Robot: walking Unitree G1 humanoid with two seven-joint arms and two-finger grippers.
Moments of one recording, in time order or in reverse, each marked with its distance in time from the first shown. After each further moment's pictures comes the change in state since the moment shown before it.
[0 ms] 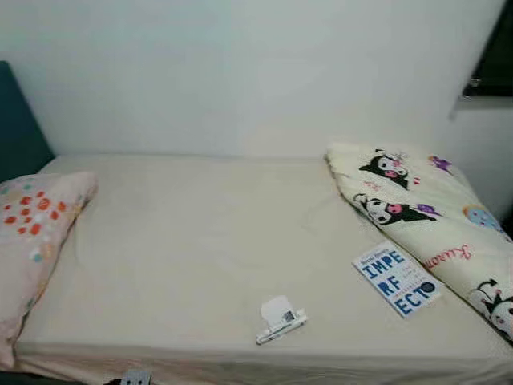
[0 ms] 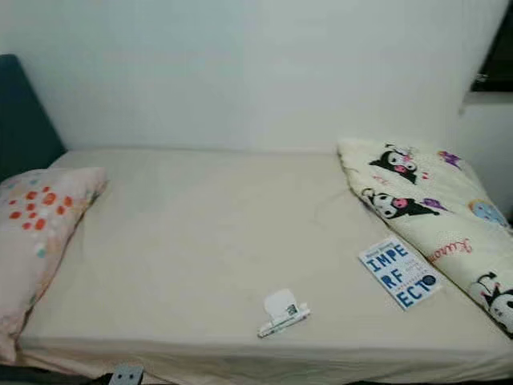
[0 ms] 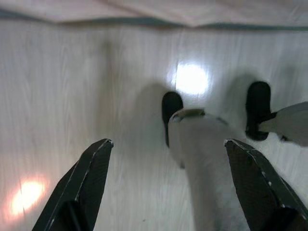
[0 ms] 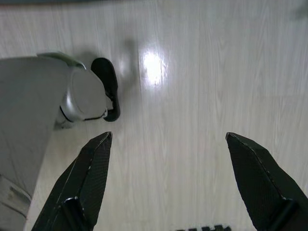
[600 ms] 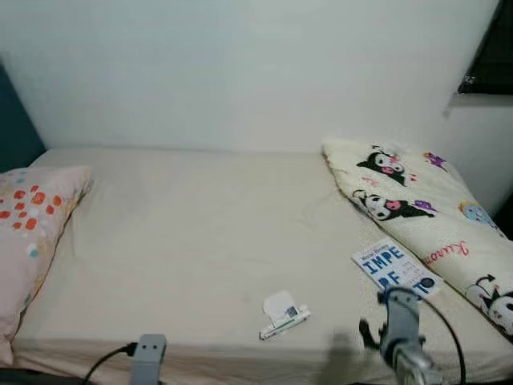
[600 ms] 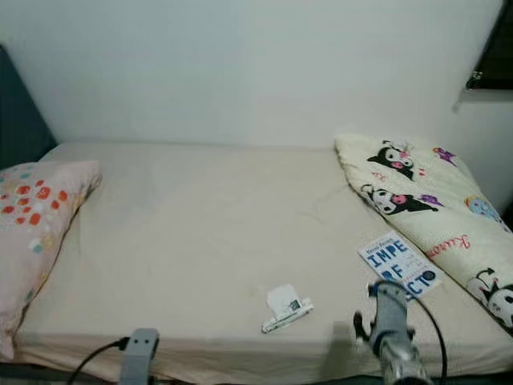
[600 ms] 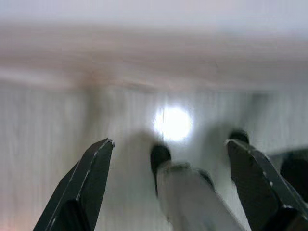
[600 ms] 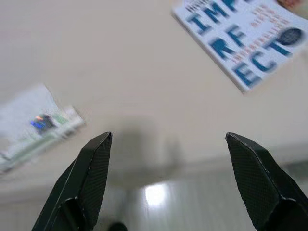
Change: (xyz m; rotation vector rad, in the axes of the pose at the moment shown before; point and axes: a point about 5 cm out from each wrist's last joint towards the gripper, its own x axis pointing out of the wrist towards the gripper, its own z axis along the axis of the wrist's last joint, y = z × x) left arm -0.001 -0.004 0.065 0.015 -0.253 -0.105; right arm -0.029 -0.014 0.191 0.142 -0.595 -0.029
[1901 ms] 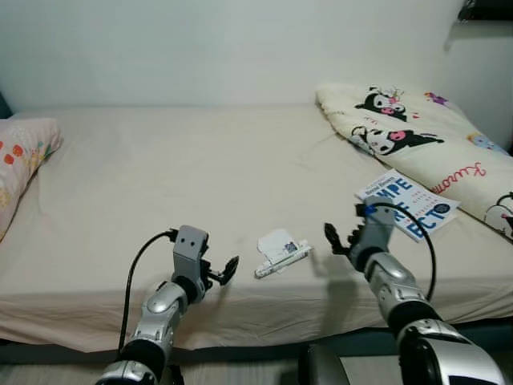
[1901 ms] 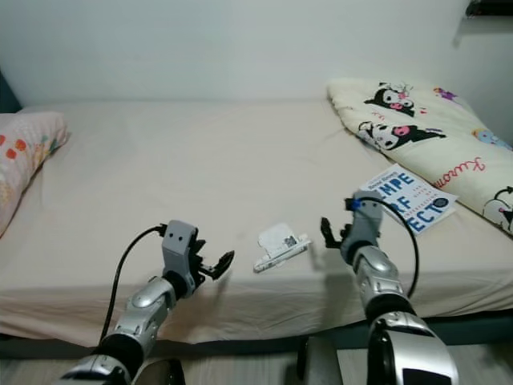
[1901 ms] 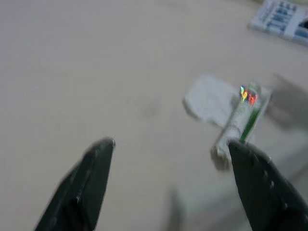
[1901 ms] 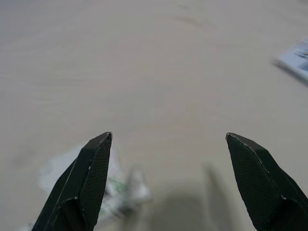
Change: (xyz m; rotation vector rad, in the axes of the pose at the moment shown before) left arm -0.020 -0.065 0.152 0.152 -0.743 -0.386; right arm 0.005 0.080 0.139 0.010 -0.376 0.369
